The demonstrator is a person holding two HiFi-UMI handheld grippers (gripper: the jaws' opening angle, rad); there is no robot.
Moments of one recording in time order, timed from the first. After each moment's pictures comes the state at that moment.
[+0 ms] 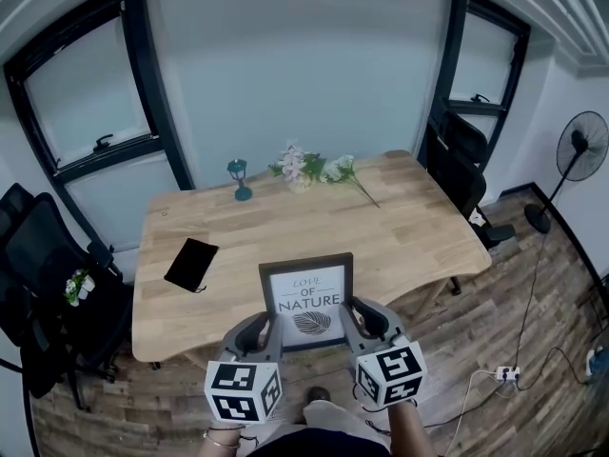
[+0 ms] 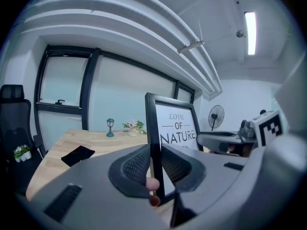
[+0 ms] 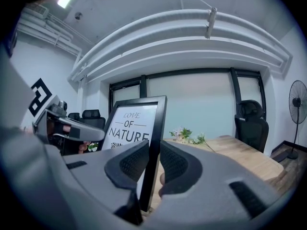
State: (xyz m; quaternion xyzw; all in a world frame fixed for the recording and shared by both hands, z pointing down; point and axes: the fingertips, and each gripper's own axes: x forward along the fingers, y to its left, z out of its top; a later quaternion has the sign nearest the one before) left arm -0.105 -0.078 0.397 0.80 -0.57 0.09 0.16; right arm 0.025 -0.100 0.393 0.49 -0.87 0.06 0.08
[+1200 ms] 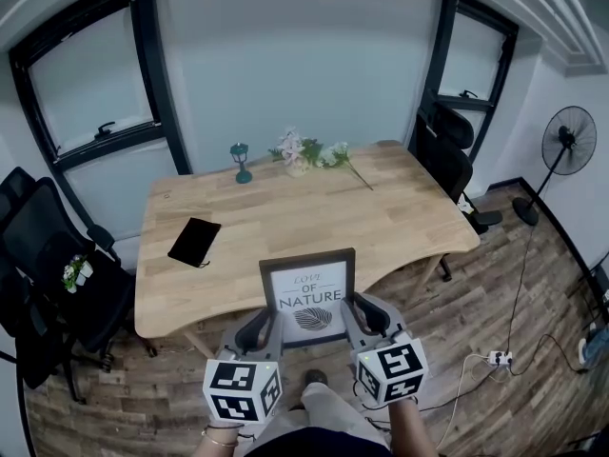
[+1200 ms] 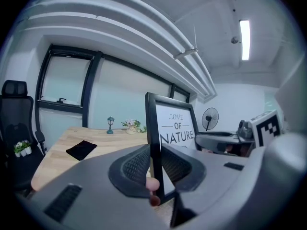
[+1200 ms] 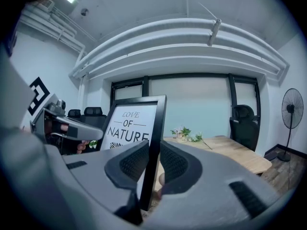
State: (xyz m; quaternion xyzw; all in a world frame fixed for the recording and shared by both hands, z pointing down) left arm -0.120 0.013 0.398 0.81 -0.55 0.07 0.16; right arm 0.010 -0.009 0.391 0.50 -0.86 0.04 0.09
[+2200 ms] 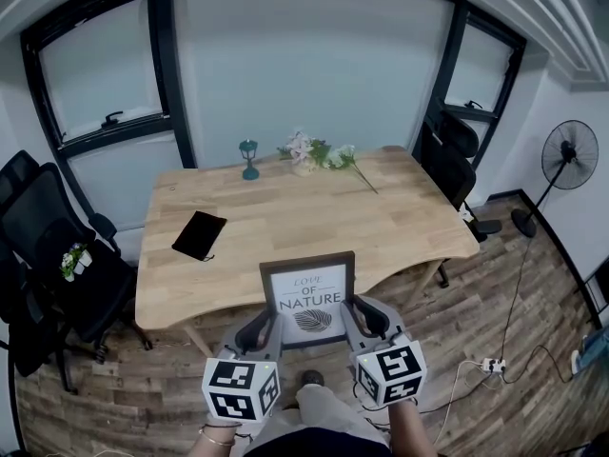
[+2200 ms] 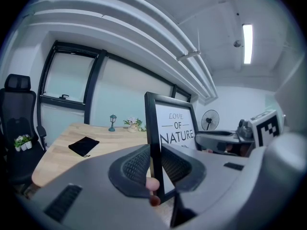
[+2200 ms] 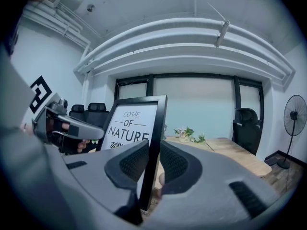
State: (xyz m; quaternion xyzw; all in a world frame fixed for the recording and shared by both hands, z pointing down) left arm -0.142 0.028 0.405 0.81 -0.55 0.06 0.17; right arm -0.013 0.004 0.391 0.49 -0.86 0.02 0.11
